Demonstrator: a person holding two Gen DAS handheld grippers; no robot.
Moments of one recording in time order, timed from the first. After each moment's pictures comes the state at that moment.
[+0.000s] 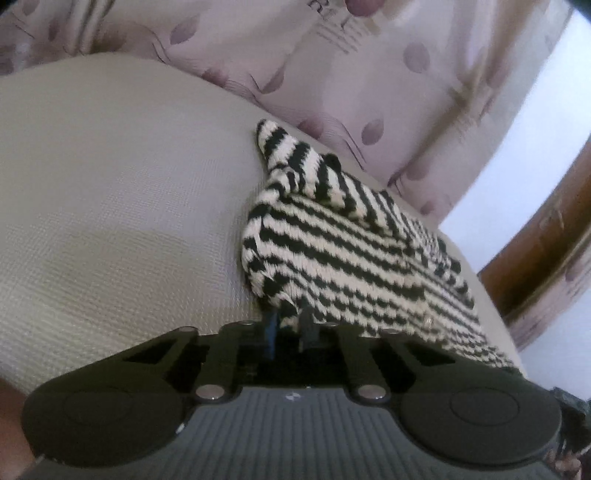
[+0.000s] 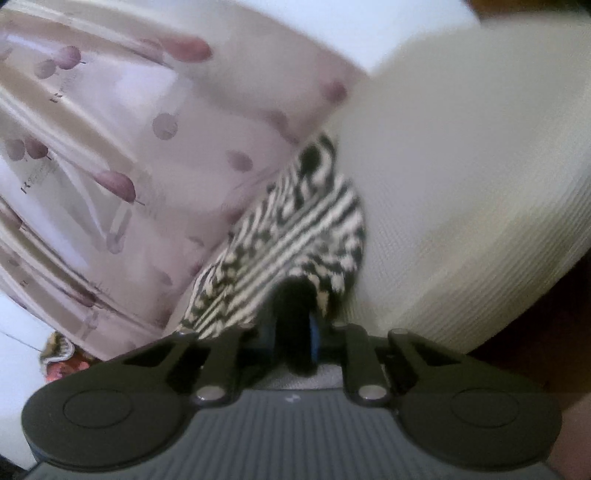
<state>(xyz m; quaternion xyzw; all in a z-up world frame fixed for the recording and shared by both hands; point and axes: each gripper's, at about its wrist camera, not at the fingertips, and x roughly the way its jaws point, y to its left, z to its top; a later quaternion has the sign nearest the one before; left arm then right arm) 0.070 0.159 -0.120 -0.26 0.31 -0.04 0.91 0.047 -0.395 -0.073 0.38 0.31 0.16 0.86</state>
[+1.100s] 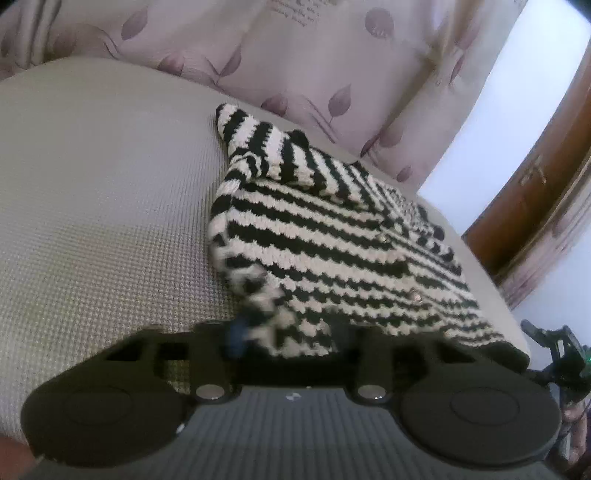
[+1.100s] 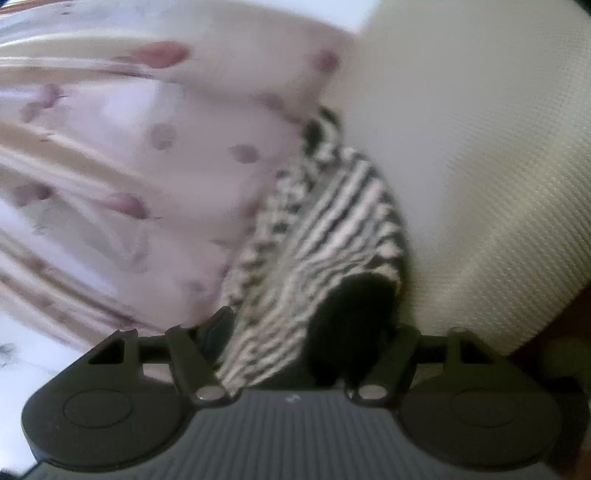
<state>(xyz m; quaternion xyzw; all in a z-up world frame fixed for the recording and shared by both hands) 0.092 0.144 -0.122 -0.21 0.34 -0.09 0.91 0.090 -0.386 -0.114 0.50 0.34 0.19 0.77</state>
